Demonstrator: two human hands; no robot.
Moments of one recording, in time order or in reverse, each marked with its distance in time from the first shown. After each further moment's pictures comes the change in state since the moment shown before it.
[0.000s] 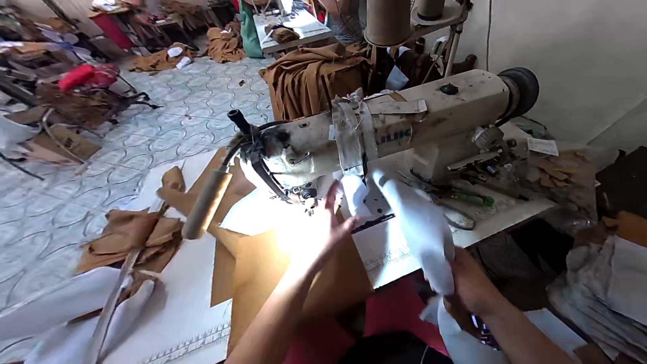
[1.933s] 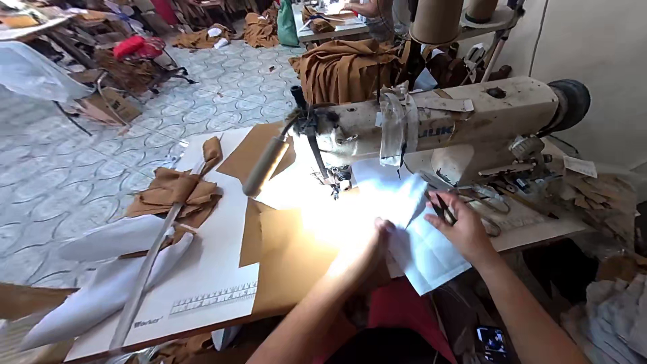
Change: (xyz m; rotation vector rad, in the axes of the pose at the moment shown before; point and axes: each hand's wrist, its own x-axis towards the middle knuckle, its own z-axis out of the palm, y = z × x) left_hand -0.045 0.014 0.028 0.201 -0.177 0.109; right_hand 0.070 -0.009 0.003 -0.585 0.038 -0.504
